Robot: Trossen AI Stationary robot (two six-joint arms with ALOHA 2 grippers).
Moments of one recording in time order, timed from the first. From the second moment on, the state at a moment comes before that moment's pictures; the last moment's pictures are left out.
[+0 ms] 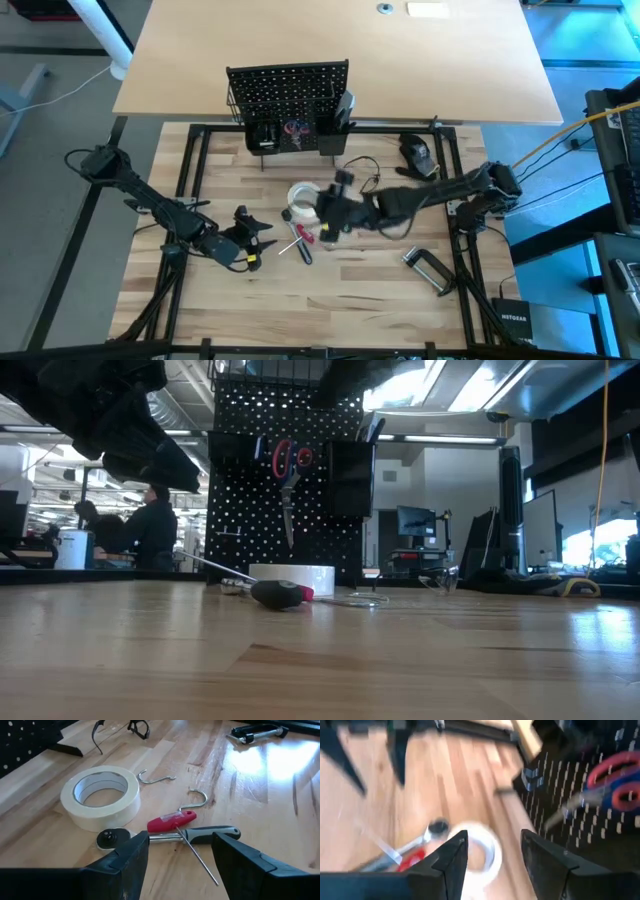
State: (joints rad) left arm -0.55 1.23 0.50 0.04 -0.78 -0.60; right arm 0.22 1.72 1.49 -0.54 0.60 0.03
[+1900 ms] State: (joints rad) left arm -0.42 1.39 0.50 0.11 -0.66 -0.76; right arm 0.36 1.75 0.95 0.02 0.44 0.17
